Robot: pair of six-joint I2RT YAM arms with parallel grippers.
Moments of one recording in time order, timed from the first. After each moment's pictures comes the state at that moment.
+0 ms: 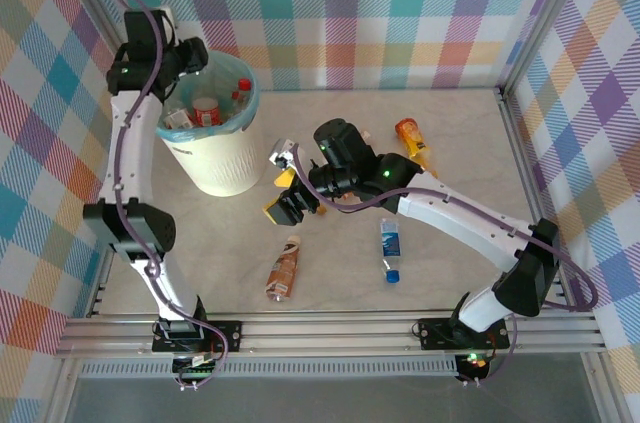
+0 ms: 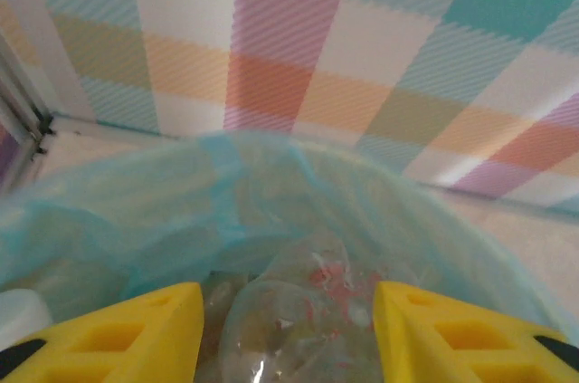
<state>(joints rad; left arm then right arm) 0.02 1.90 2.17 -0.86 0.03 -0.22 0.96 1.53 1.49 -0.52 -0.50 0.01</state>
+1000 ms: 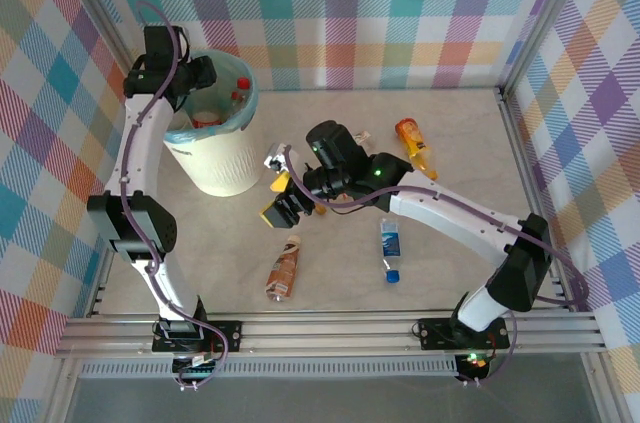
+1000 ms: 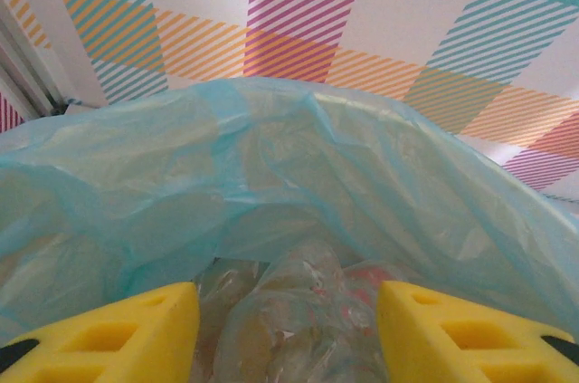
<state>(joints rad) 0.01 1.84 2.03 -0.81 -0.04 -0.22 0.96 1.57 1.51 -0.52 -0.53 0.01</state>
